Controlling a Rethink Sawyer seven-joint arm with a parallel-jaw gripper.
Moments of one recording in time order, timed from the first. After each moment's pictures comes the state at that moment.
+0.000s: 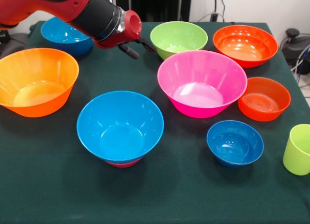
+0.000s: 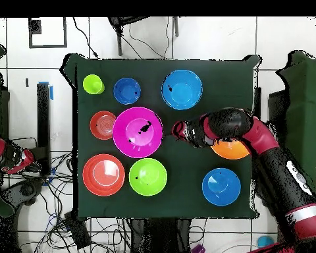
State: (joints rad) arm -1.07 -0.25 0.88 1.55 -0.38 1.13 1.90
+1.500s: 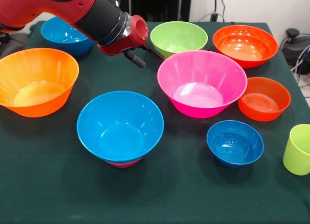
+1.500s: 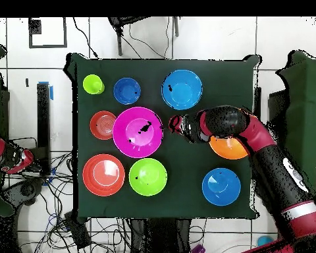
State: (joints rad) arm -1.06 -0.24 0.91 1.55 -0.38 1.04 1.90
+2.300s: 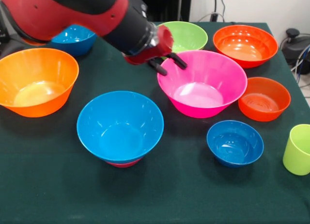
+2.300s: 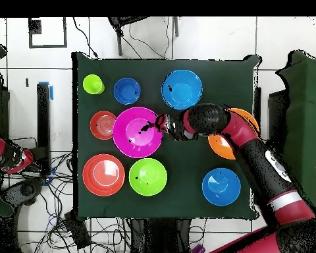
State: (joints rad) arm -0.98 -0.19 0.89 1.54 -0.39 0.98 1.90
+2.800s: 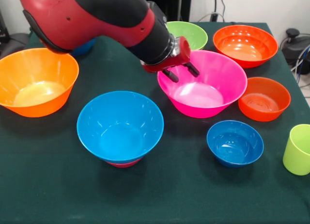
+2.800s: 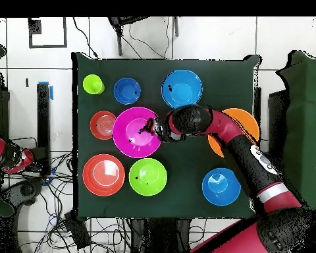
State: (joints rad) arm -0.90 -0.19 0.84 1.52 -0.44 0.96 1.90
